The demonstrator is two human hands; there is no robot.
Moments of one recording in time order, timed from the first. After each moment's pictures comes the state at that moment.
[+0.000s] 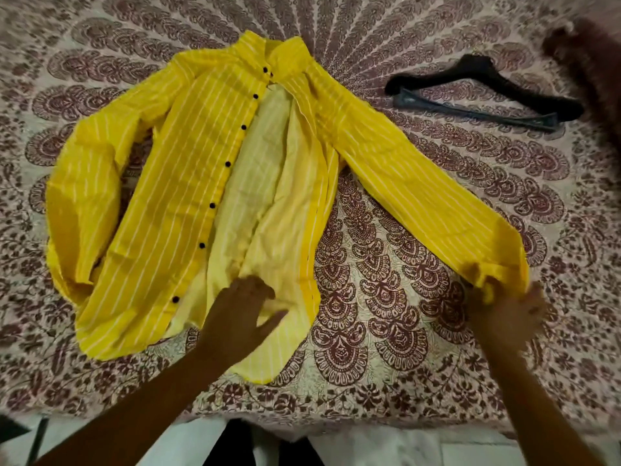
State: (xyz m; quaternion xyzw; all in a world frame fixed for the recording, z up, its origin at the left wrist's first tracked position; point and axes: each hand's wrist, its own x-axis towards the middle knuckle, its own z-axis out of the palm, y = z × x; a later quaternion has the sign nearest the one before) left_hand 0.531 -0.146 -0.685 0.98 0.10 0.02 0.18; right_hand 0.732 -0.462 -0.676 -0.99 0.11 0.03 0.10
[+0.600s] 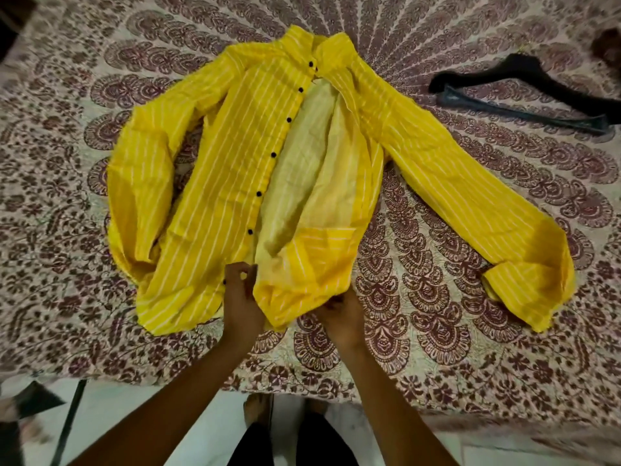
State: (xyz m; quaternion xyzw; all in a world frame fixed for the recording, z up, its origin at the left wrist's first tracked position) left_hand 0.502 -0.127 -0.668 0.65 0.44 0.14 0.60; right_hand 0.576 -0.256 -0.690 -0.78 0.00 0.34 0.52
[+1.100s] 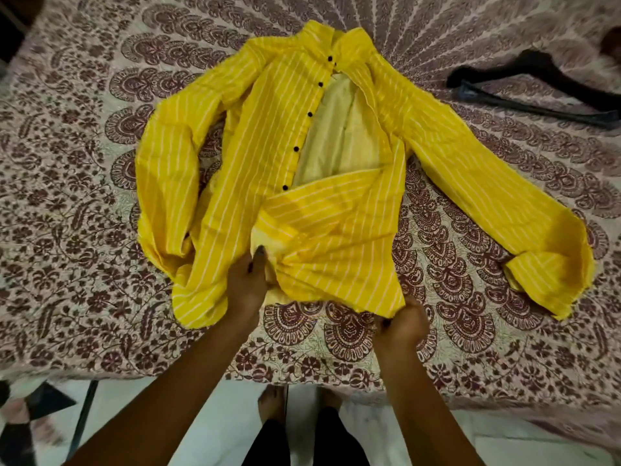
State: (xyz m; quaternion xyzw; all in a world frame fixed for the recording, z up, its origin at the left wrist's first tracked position) left_hand 0.493 -0.075 -0.679 0.57 0.52 0.15 0.61; right_hand 0.575 -0.258 -0.683 -0.60 0.44 0.11 0.66
